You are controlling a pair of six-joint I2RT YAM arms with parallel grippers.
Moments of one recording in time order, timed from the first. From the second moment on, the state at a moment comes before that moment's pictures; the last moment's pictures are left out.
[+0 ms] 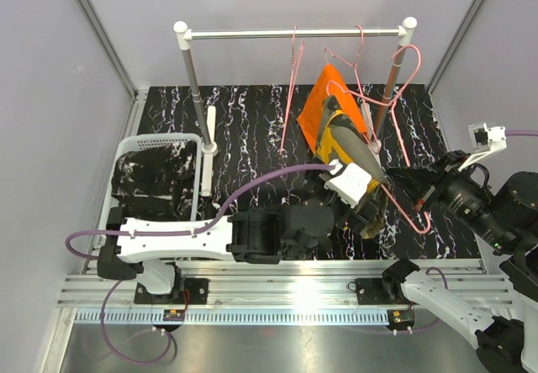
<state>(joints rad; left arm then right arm) -1.56 1.54 1.56 -0.16 -0.84 -0.04 0.56 0.73 1.64 -1.04 -0.01 0.48</state>
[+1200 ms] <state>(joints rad) -1.50 1.61 1.66 -0.24 -0.76 -0.08 0.56 0.76 1.71 -1.09 -0.04 0.48</state>
